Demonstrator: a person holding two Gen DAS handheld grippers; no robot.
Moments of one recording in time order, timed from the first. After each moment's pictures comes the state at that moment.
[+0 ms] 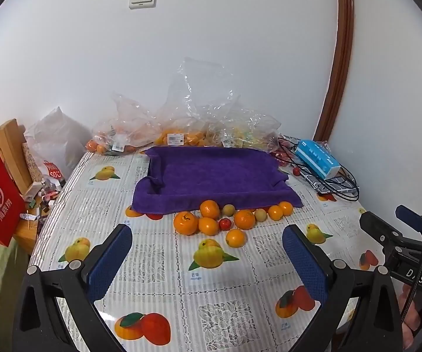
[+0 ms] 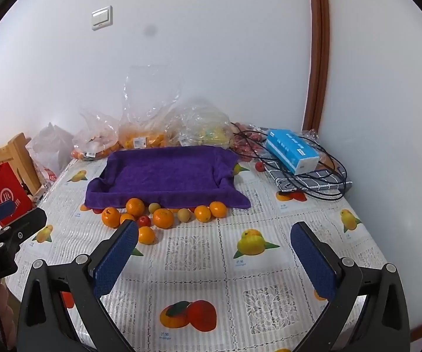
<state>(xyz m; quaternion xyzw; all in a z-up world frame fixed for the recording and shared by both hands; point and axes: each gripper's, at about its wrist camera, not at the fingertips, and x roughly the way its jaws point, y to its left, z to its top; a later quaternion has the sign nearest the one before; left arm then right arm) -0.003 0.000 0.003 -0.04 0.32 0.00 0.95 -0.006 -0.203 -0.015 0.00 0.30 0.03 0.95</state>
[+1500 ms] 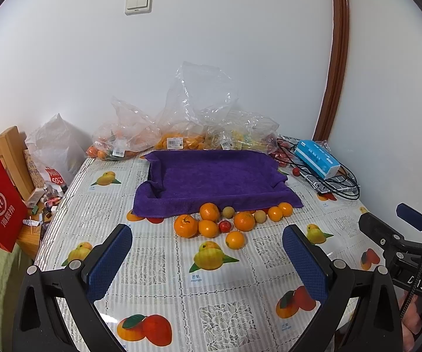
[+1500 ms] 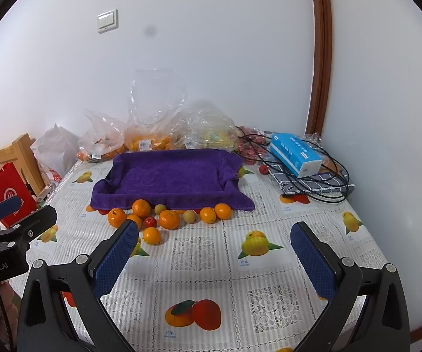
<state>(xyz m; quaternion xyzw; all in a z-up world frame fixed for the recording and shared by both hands) -0.007 0.002 0.010 -0.03 0.31 -0.01 0.95 -0.012 -0.199 -0.009 0.00 0.30 0.03 0.95</state>
